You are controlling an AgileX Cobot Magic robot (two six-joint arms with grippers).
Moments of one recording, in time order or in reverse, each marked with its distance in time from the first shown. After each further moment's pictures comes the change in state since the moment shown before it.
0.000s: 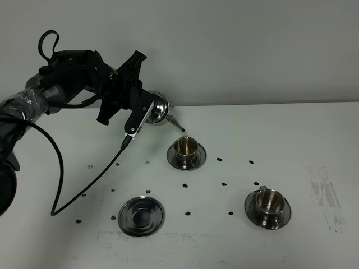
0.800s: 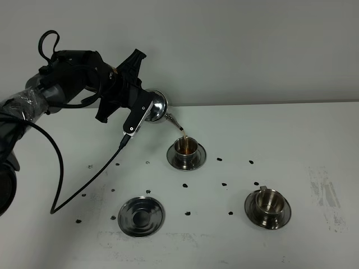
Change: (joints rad) left arm 0.000 0.000 0.000 0.025 -0.022 0.007; right arm 0.000 0.000 0.000 0.000 0.000 0.000
